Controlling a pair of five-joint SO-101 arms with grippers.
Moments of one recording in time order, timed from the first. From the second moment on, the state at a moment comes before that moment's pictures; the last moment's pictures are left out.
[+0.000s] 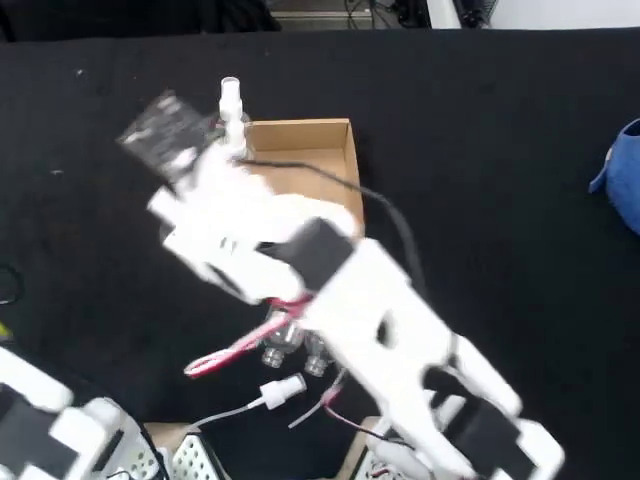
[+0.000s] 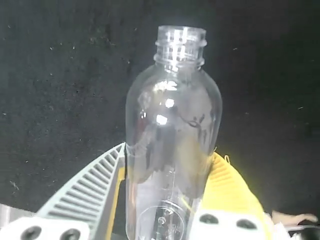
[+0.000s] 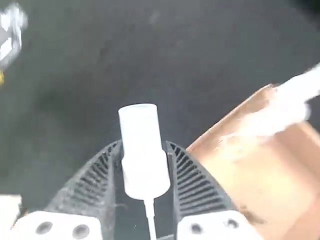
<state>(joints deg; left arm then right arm) -66.6 -16.5 15.8 84.6 -45.8 -46.5 -20.8 2.4 67.0 2.1</state>
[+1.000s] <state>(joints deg) -2.4 -74.4 53.2 53.6 -4.1 -30.6 -56.1 2.9 46.3 -18.3</state>
